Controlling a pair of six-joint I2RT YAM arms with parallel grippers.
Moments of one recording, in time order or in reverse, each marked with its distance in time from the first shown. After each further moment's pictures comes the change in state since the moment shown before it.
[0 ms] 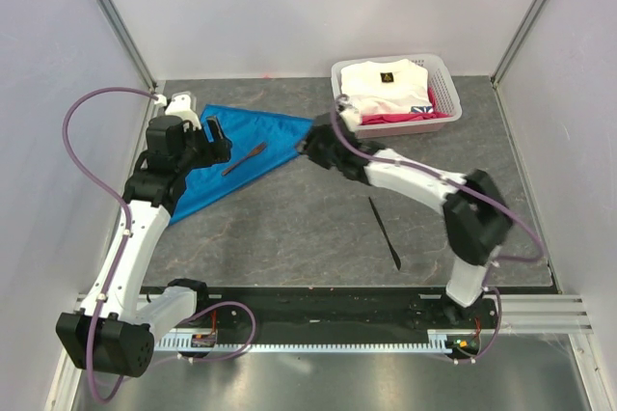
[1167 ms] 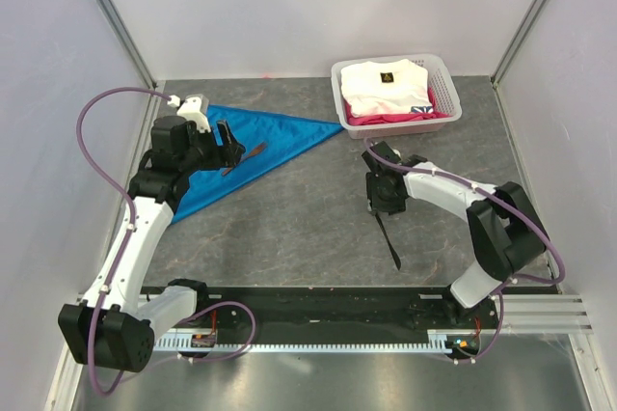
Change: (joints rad) left arm 0.000 0.028 -0.026 0.029 0.185 0.007; right arm -0.241 -0.253 -0.429 -0.507 -0.103 -0.589
